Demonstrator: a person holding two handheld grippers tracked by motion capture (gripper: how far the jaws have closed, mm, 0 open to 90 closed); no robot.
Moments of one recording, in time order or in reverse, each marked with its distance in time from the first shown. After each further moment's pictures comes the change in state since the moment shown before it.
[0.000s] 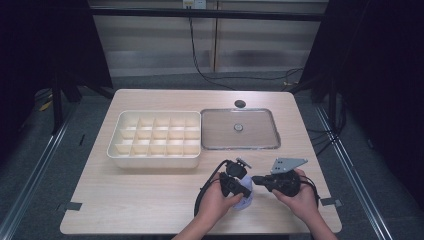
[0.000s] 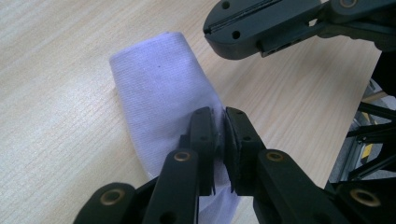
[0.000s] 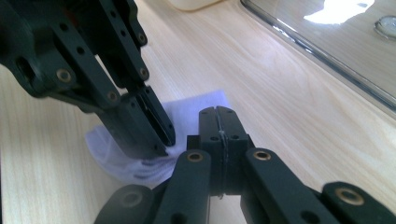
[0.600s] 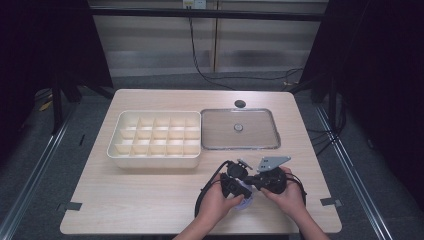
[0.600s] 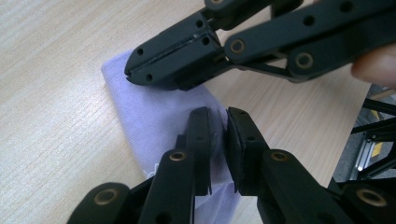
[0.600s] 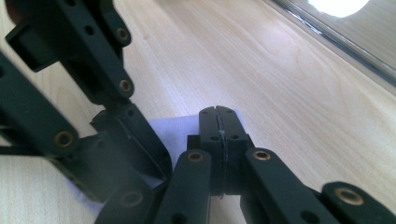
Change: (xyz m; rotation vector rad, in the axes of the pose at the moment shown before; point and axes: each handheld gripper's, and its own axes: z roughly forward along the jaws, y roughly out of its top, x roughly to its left) left arm -0.005 -0.001 0.000 0.009 0.029 0.037; right arm 0.000 0.005 0.034 0.055 0.012 0.001
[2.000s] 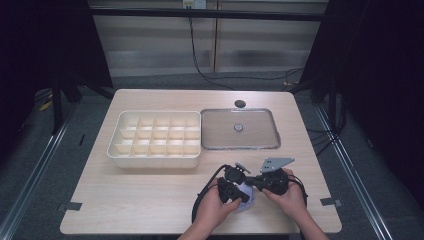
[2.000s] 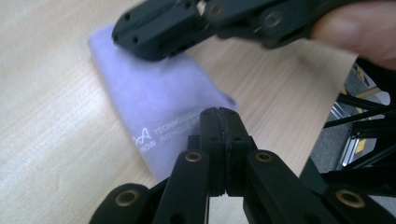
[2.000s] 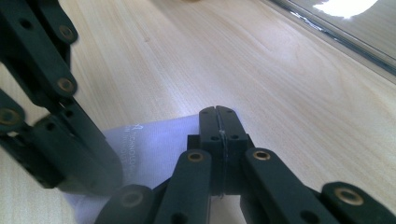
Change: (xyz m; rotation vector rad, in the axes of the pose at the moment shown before) left arm -0.004 -0.015 -0.001 0.020 -0.032 -0.057; right arm -0.002 -0.008 -0.001 -0.038 0.016 0.024
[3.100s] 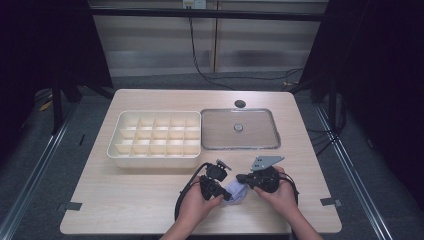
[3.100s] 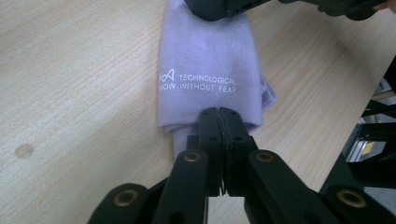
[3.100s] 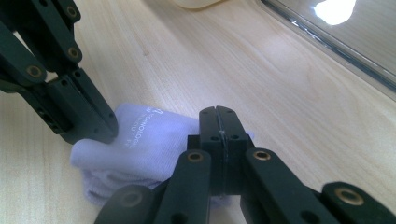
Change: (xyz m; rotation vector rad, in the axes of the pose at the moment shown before) left arm 0.036 -0.017 -0.030 0.017 0.028 -0.071; right arm 0.007 0.015 0.018 0.009 -0.018 -0.023
